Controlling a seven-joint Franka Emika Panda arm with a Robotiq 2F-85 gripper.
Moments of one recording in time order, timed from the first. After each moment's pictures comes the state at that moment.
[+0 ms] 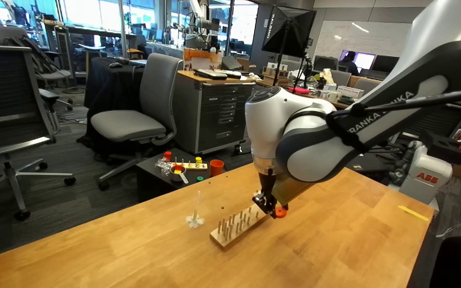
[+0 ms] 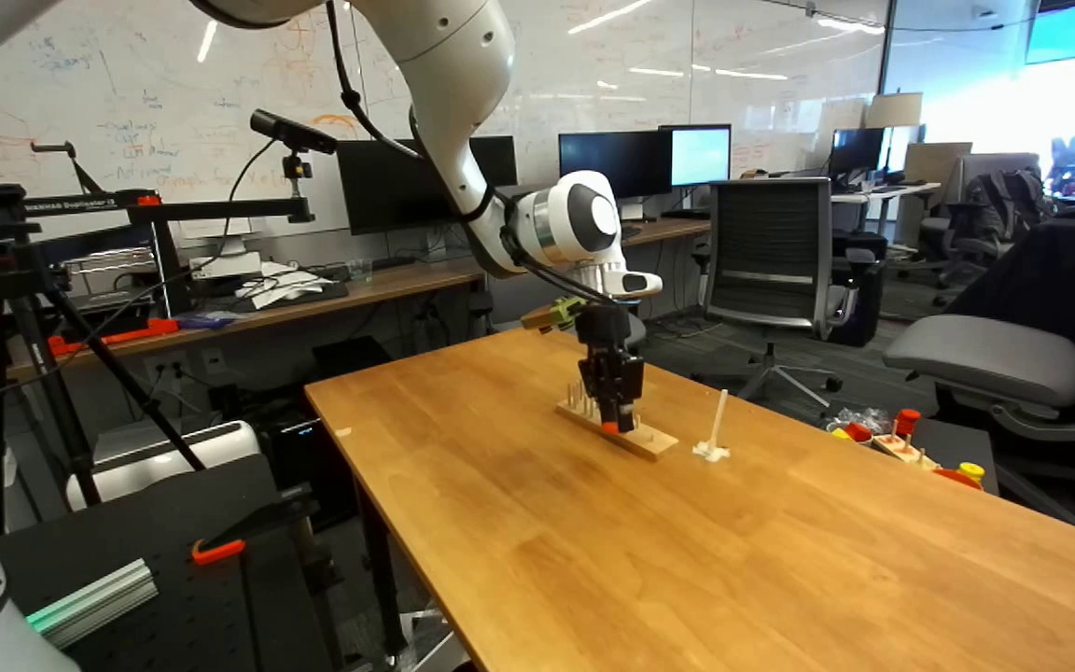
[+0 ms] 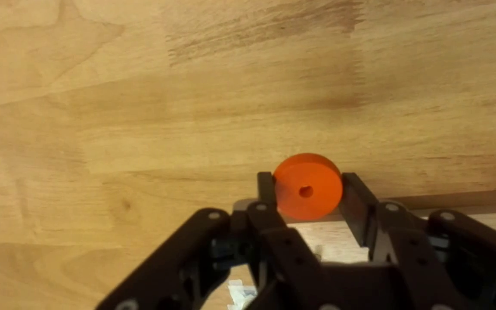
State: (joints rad) arm 0.34 0.87 -0.06 -1.59 -0.34 2.23 0.67
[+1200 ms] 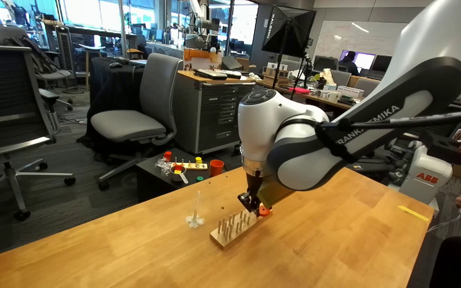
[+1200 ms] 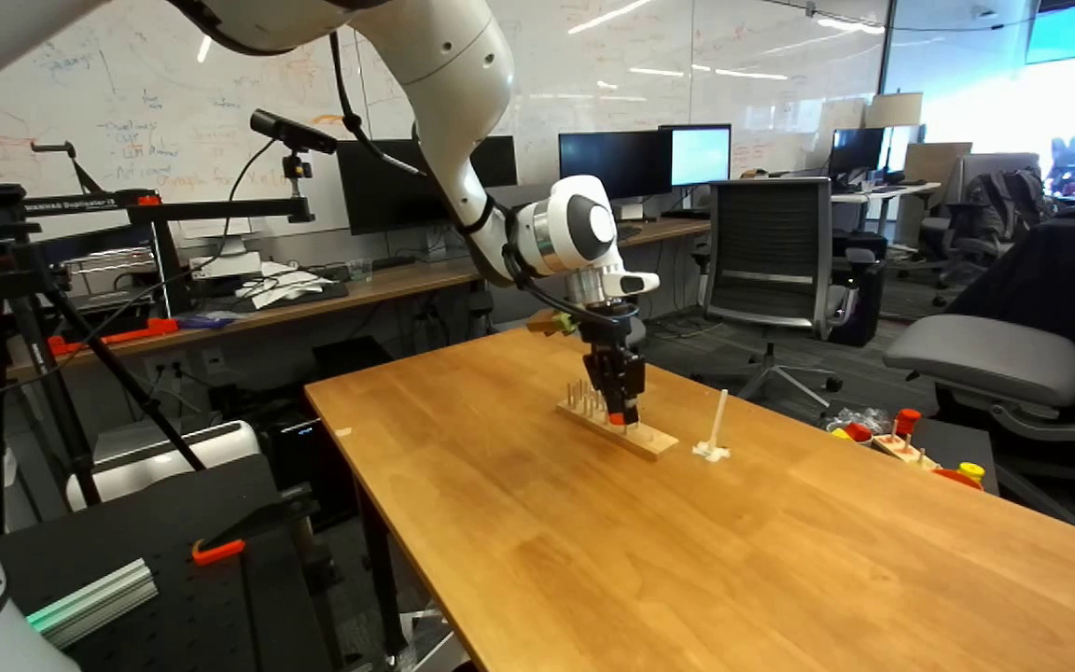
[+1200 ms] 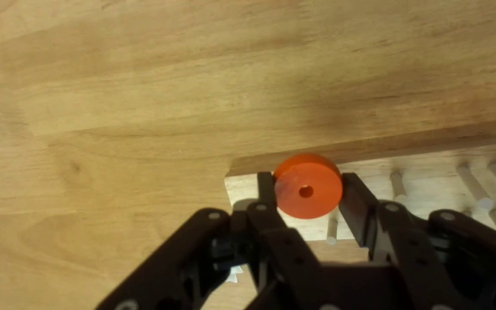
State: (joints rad) arm 0.37 0.93 -0.08 -1.52 -0.34 2.33 0.71
